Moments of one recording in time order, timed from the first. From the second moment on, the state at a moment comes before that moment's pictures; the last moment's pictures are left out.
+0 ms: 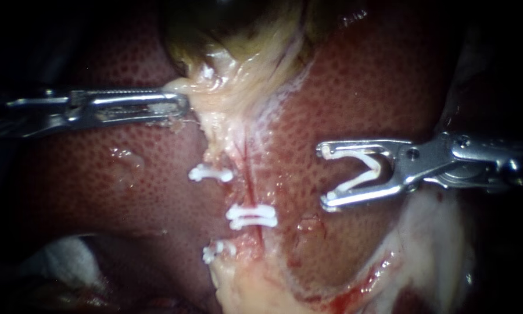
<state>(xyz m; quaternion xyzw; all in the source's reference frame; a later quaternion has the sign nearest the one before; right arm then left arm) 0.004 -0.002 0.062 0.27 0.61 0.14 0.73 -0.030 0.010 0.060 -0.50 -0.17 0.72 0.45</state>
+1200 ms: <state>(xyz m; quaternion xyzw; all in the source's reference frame) 0.015 -0.004 0.075 0.25 0.56 0.14 0.78 -0.031 0.010 0.059 -0.50 -0.16 0.72 0.45</state>
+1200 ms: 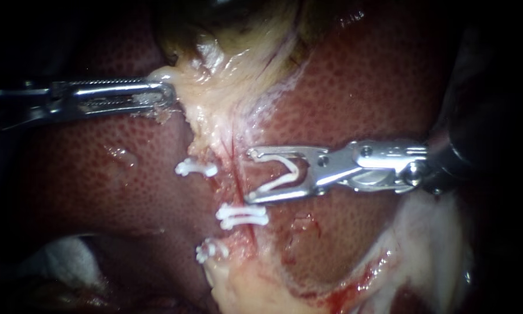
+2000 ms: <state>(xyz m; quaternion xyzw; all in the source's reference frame) 0.018 -0.006 0.075 0.36 0.59 0.20 0.70 -0.031 0.010 0.059 -0.50 -0.16 0.72 0.45</state>
